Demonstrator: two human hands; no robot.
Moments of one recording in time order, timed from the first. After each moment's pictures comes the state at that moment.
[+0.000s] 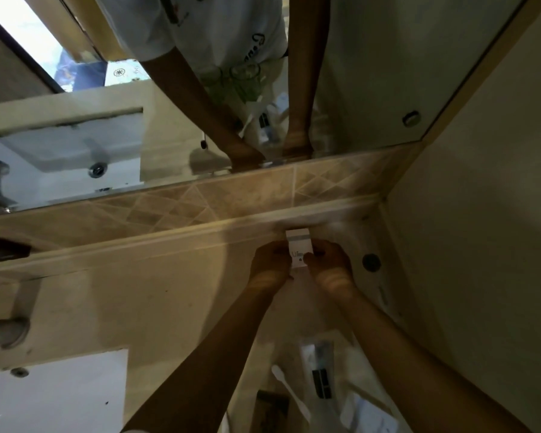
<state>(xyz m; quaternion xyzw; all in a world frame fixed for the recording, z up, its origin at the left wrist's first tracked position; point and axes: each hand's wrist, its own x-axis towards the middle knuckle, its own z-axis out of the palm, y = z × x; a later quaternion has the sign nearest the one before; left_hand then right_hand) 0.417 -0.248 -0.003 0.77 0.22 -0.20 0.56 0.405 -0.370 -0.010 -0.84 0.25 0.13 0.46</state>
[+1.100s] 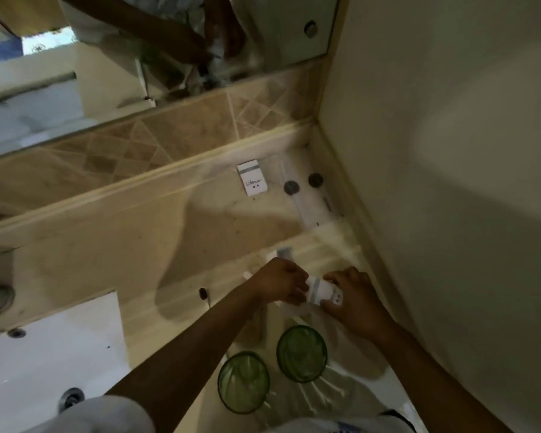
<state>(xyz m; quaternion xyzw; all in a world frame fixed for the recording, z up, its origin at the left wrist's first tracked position) 0.243 -0.270 0.034 0.64 0.12 -0.57 0.50 0.133 -0.446 0.009 -0.92 0.15 0.23 0.29</state>
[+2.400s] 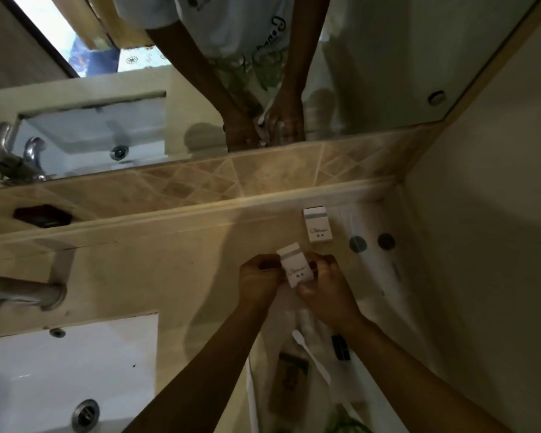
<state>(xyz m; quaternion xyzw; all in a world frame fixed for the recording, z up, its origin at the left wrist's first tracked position) 0.334 -0.184 0.014 0.73 0.29 -0.15 0.60 0.310 -0.326 -0.003 -0.86 0.11 0.14 0.47</state>
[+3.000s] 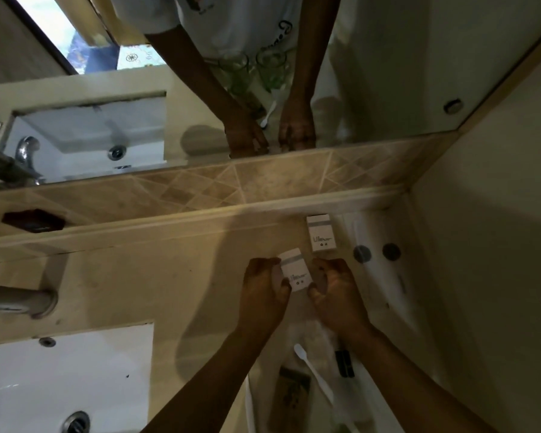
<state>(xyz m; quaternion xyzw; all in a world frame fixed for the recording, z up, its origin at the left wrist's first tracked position) 0.326 -0.179 -0.003 0.93 0.05 -0.06 0.36 0.317 -0.333 -0.019 -0.91 0.12 0.10 0.39</state>
